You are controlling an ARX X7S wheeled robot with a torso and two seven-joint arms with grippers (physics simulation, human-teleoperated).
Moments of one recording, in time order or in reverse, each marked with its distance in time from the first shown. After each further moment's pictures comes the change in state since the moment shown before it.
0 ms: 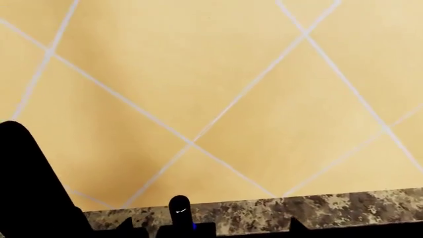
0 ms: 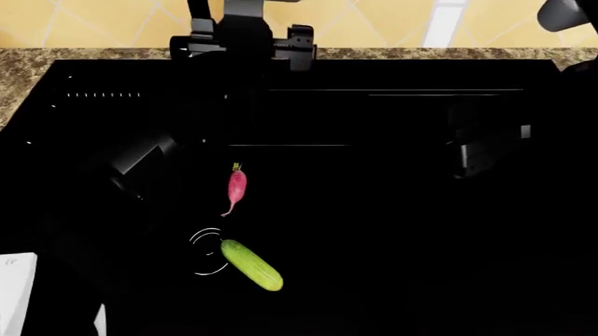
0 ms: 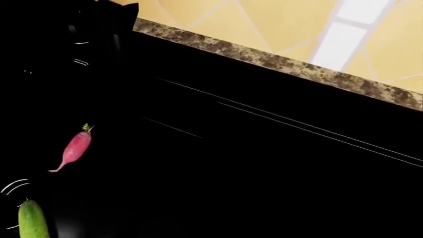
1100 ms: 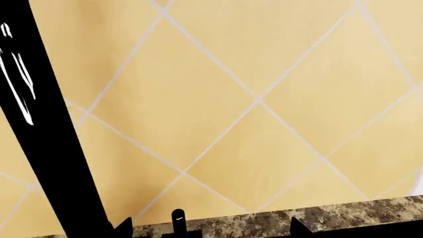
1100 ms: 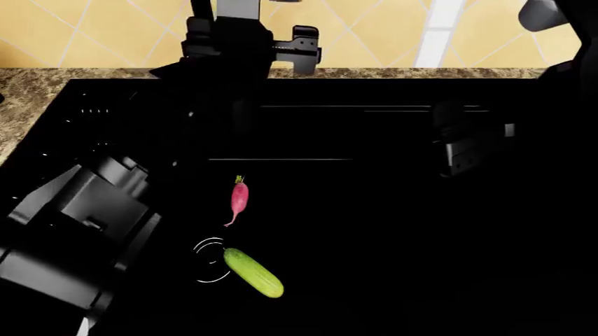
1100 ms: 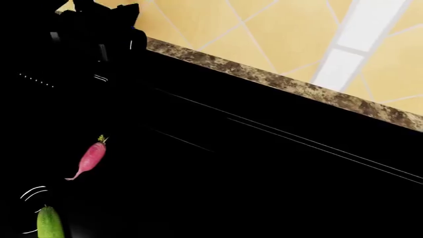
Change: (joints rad) left arm 0.164 -0.146 -0.521 0.500 0.396 -0.318 -0.125; right arm -0.003 -0.034 -0.017 0.008 0.001 -0.022 -0.003
